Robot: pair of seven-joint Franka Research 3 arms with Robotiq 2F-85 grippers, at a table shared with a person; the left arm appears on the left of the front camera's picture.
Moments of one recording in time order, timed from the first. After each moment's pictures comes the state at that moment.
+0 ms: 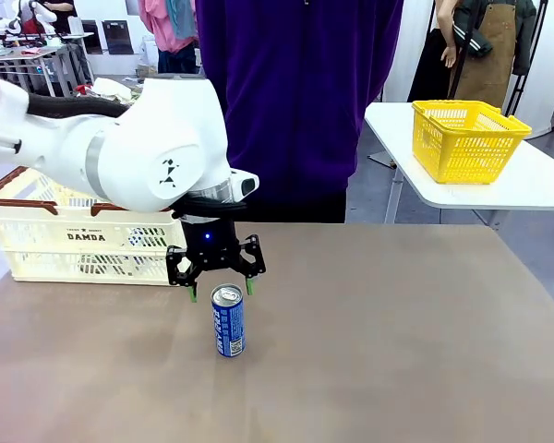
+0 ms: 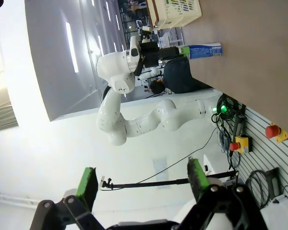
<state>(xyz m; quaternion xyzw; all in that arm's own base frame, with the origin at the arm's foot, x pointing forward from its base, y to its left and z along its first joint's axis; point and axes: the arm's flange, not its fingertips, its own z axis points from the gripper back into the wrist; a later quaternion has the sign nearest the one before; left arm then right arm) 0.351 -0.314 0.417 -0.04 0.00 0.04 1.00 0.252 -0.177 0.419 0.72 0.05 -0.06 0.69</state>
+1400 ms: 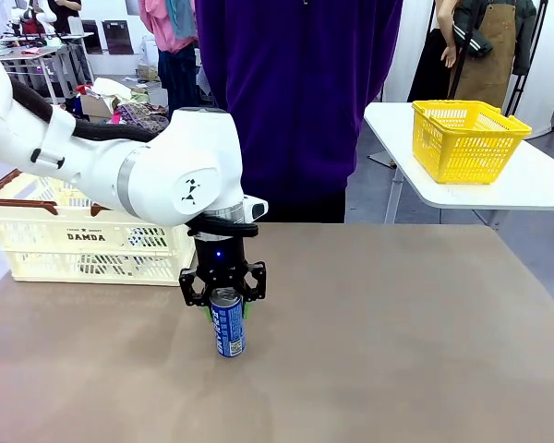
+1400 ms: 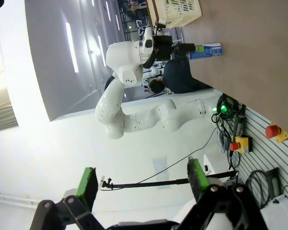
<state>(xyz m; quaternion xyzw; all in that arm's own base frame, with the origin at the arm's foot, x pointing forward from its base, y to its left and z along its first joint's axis) 0.369 -0.325 0.373 -0.03 0.05 0.03 1.00 0.252 -0.177 0.419 0.72 0.05 -0.06 0.69</state>
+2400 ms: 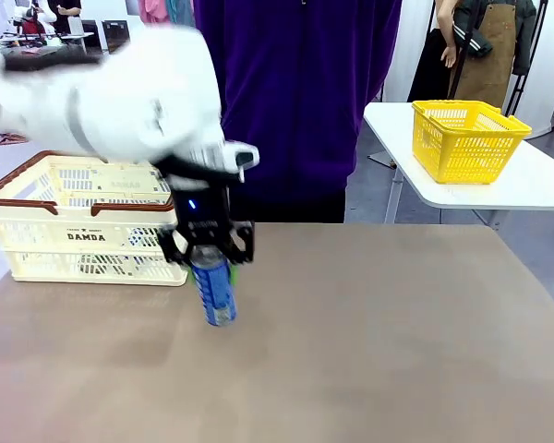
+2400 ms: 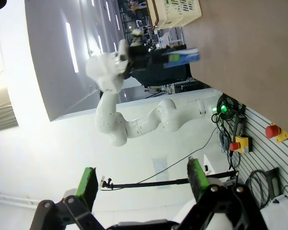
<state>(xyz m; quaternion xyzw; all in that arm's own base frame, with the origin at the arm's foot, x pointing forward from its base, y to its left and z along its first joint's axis) 0.341 -0.302 0.489 -0.05 0.04 -0.07 1.00 0.252 -0.177 0.419 0.72 0.05 -0.06 0.69</state>
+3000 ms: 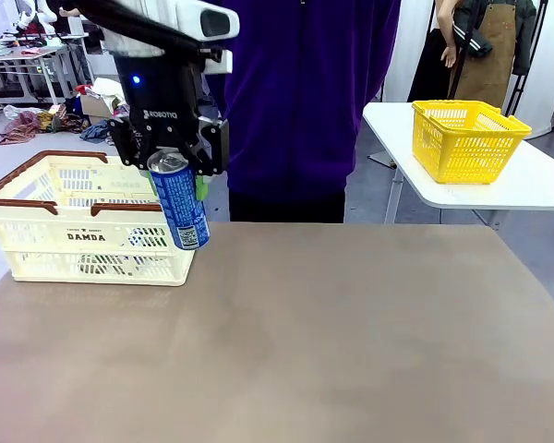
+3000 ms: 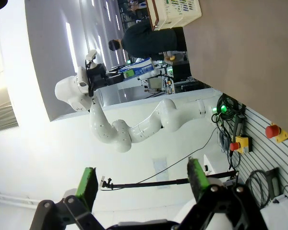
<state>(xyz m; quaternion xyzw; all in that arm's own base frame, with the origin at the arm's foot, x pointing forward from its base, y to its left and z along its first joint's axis) 0.304 -0.284 0.634 -0.02 -0.03 -0.15 0.99 0.252 -0.177 0.419 0.72 0.05 -0.06 0.69</state>
